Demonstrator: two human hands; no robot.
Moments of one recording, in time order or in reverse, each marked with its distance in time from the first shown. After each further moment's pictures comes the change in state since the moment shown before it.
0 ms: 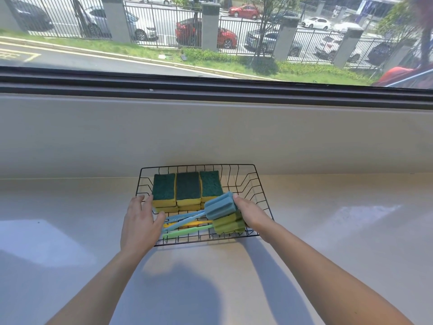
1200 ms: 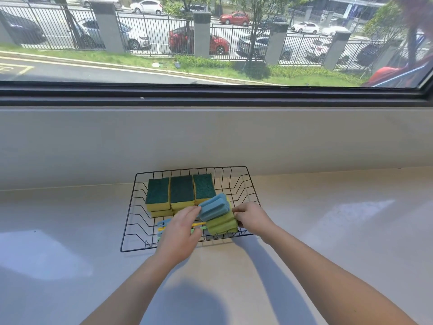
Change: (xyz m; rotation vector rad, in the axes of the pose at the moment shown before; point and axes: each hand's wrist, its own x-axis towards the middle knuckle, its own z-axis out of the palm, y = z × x) left_hand -0.042 0.081 0.017 -0.173 -0.243 0.338; right_hand -0.021 0.009 -0.016 -0.203 0.089 -0.060
